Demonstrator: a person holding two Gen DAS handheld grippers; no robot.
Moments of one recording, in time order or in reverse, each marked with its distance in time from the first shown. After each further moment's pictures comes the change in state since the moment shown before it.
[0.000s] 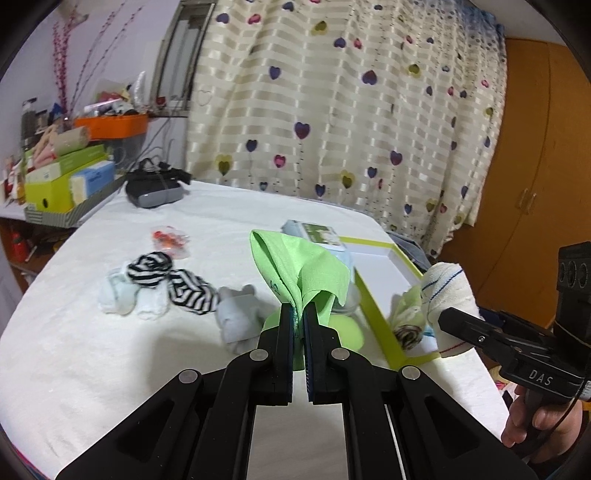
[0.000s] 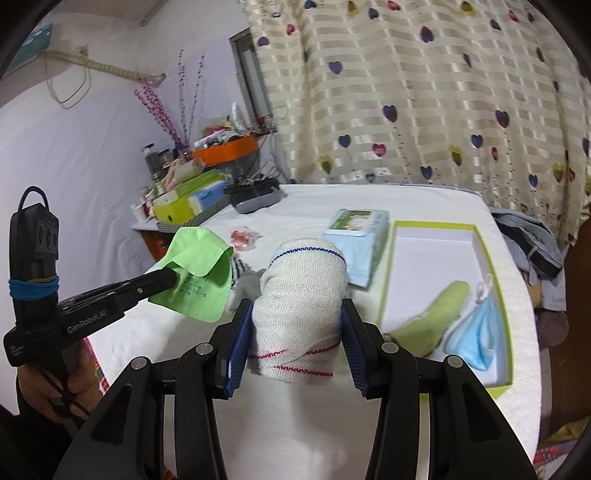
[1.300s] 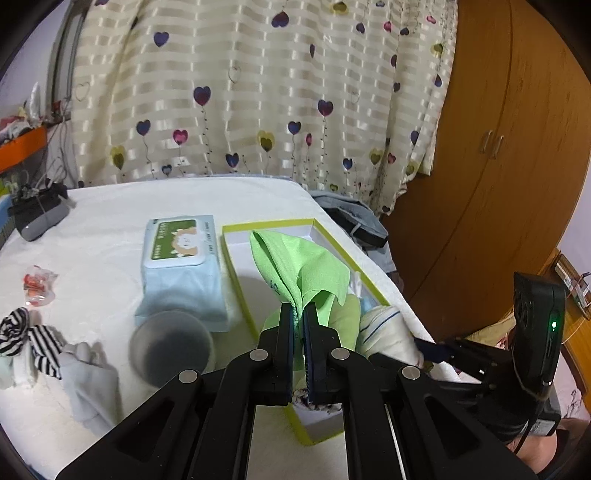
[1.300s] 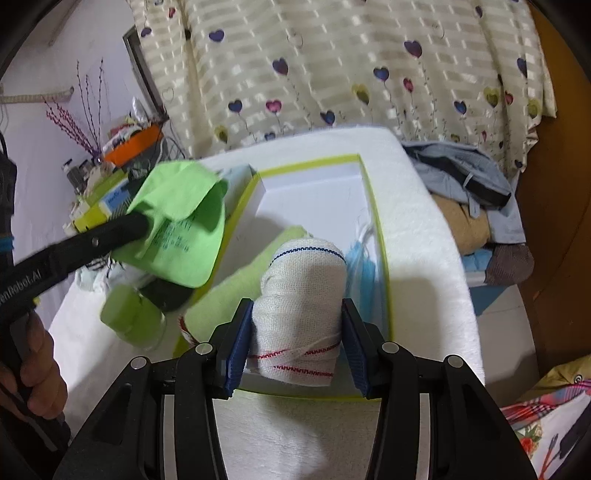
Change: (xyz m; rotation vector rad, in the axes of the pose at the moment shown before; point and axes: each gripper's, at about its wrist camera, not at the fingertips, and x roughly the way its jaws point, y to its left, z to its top) left arm 0.130 -0.129 0.030 0.166 0.155 -0.168; right arm 0.031 -0.138 -0.025 0.205 0.148 -0.175
